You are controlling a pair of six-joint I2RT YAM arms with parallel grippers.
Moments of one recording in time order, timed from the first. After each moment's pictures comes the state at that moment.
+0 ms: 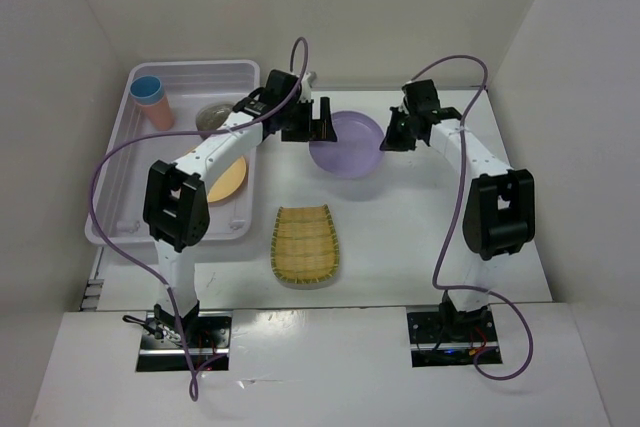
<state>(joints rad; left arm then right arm) -0.45 2.01 1.82 -0.55 0.30 -0.40 0.18 1.79 1.45 -0.55 -0.18 0.41</state>
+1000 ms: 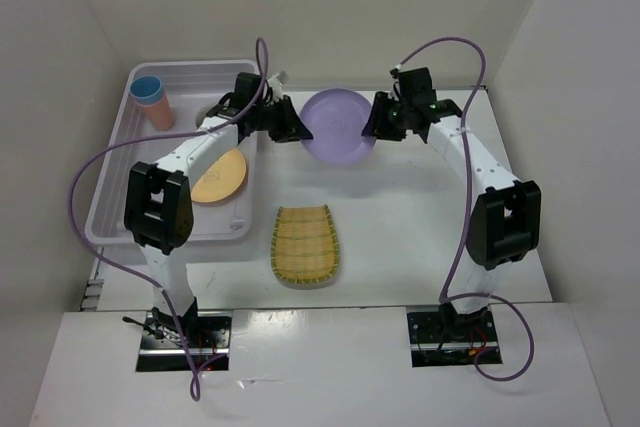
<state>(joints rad) -0.31 1.93 1.62 -0.35 0.58 -0.60 0.26 1.72 1.55 -0.59 -0.21 0.41</state>
